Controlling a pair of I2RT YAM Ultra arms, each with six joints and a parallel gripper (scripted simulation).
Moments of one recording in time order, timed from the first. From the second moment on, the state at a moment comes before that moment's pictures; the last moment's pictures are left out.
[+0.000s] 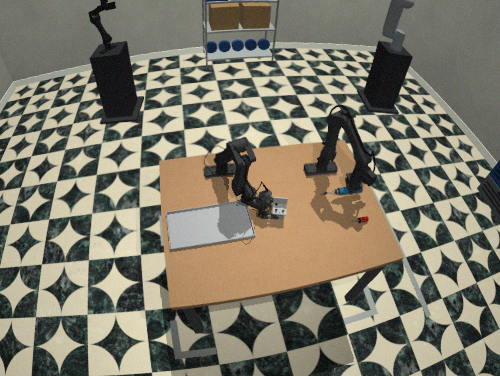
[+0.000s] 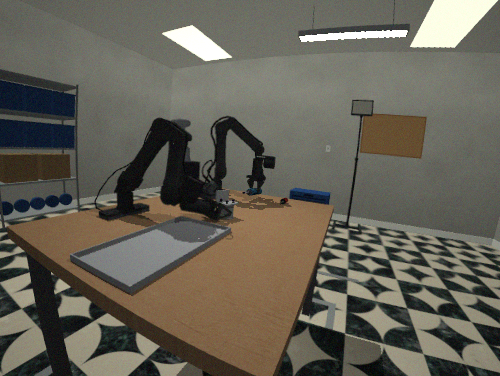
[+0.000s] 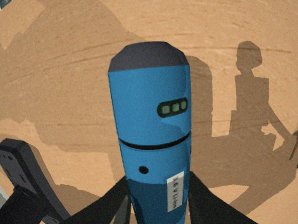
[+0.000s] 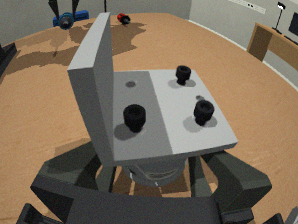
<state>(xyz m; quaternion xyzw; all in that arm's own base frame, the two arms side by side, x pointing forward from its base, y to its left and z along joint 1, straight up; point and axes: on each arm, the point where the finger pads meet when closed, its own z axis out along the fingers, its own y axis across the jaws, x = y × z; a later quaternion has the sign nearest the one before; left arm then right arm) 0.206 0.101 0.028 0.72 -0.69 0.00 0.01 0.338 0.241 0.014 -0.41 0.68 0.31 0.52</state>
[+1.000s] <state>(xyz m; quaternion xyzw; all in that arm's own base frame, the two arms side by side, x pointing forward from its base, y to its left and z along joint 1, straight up) 0.208 0.102 0.014 0.72 -0.69 0.00 0.01 0.338 0.241 0.014 -0.41 0.68 0.31 0.52</state>
